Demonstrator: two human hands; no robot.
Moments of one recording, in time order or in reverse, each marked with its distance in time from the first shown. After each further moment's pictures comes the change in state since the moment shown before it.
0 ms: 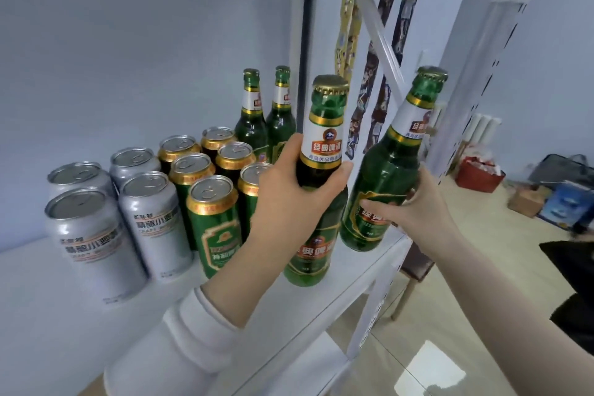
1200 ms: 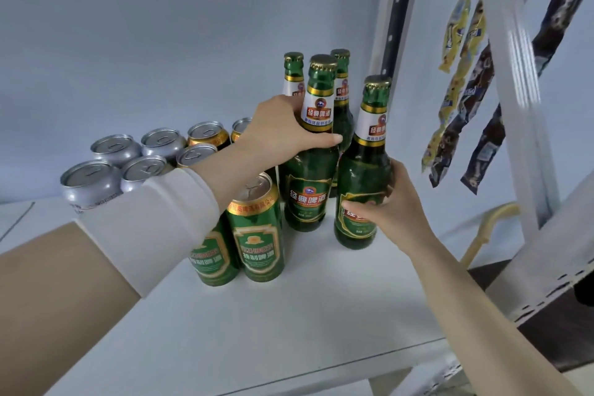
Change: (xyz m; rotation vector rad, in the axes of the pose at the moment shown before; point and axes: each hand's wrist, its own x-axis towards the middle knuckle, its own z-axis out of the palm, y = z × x) left_hand 0.134 -0.040 0.017 0.709 0.027 -0.330; right_hand 0.144 0.081 0.073 0.237 -0.503 -0.052
